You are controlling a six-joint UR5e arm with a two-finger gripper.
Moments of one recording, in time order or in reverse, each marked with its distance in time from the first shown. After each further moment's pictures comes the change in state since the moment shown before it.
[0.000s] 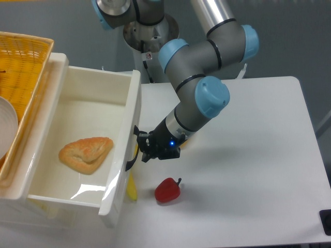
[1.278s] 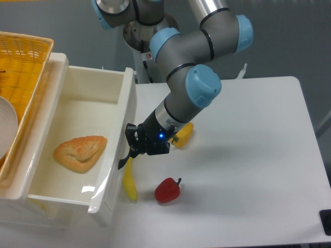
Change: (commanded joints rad) arm -0.044 0.040 0.000 -0.002 -0.020 -0.018
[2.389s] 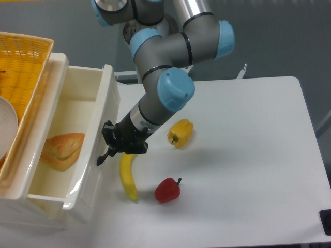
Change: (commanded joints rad) arm -0.097 0.008 0.000 0.005 0.008 -0.055
